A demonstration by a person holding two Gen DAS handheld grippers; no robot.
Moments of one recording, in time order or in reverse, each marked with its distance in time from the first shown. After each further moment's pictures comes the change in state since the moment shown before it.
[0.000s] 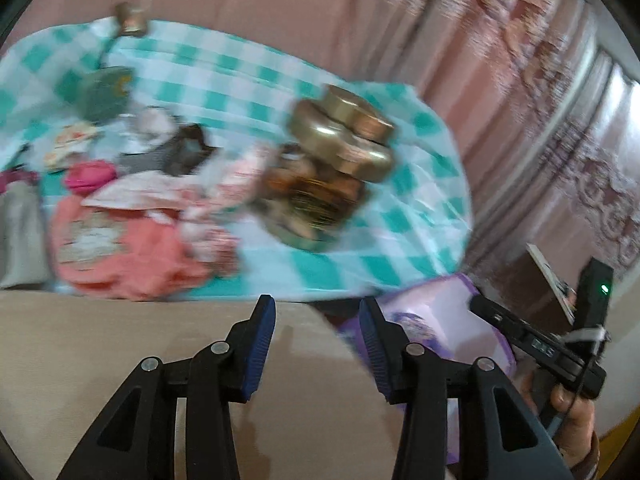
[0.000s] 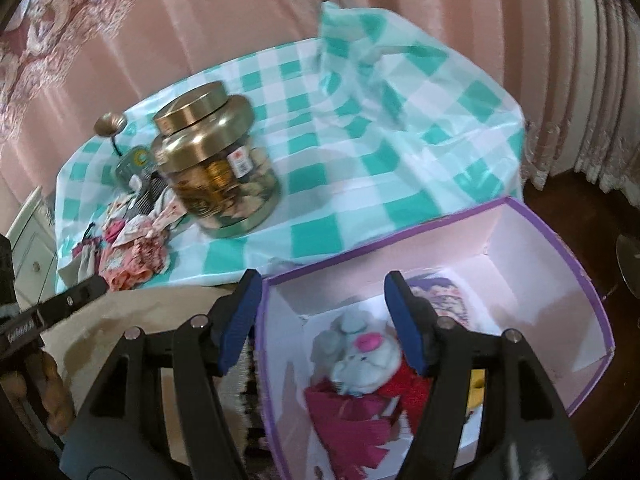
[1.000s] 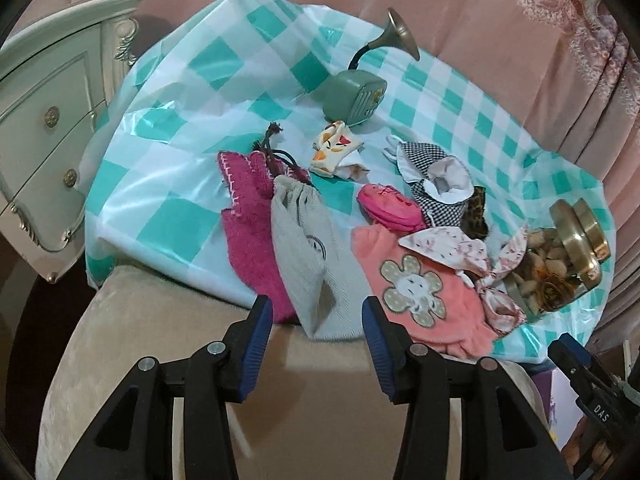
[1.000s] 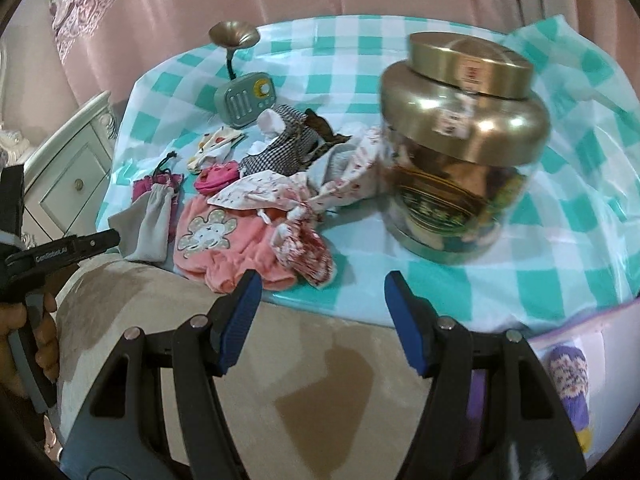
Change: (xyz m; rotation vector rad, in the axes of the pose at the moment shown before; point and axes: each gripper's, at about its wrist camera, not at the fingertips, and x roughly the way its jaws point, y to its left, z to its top) left arm -0.071 0.193 0.022 -0.295 -0.026 0.476; right arm 0.085 0.185 0.011 -0.316 0.111 0.219
